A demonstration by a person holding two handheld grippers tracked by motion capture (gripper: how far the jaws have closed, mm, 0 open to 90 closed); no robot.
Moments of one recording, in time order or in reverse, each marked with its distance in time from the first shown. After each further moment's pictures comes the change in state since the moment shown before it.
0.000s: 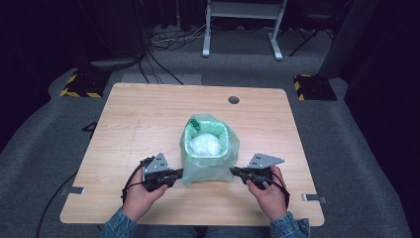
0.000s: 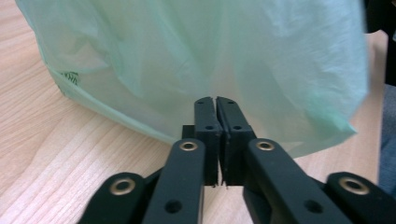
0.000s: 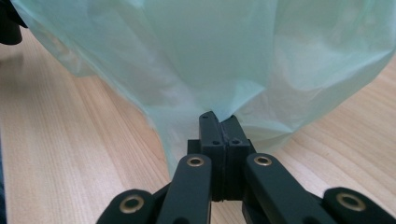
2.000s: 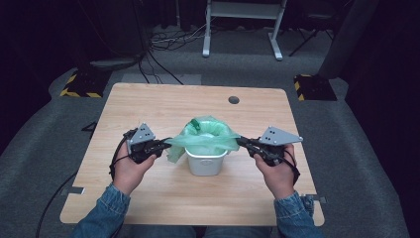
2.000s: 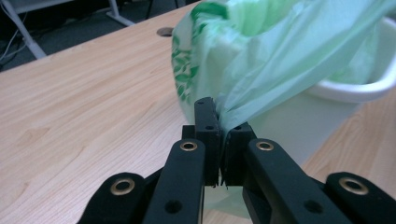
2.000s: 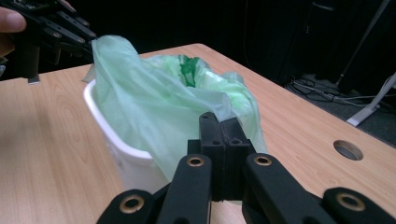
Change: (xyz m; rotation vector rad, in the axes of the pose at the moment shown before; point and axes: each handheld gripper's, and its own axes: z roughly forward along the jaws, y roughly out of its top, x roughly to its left) left arm 0.050 0.052 -0.030 -0.068 0.177 -0.014; right arm -0.020 0.077 -0.038 -0.200 -0.099 -0.091
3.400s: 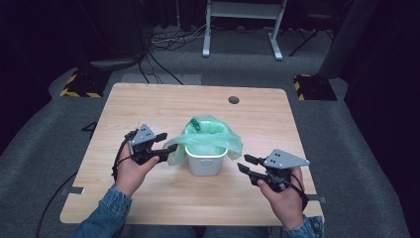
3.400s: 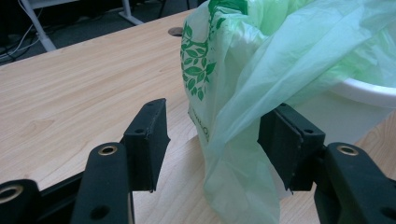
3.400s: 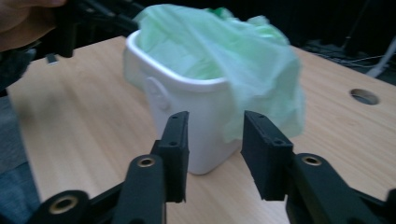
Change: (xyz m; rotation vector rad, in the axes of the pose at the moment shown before) left arm -0.001 -0.006 0.008 -0.025 0.042 -0.047; right arm 0.043 -0.023 -0.035 0.092 -0.005 0.078
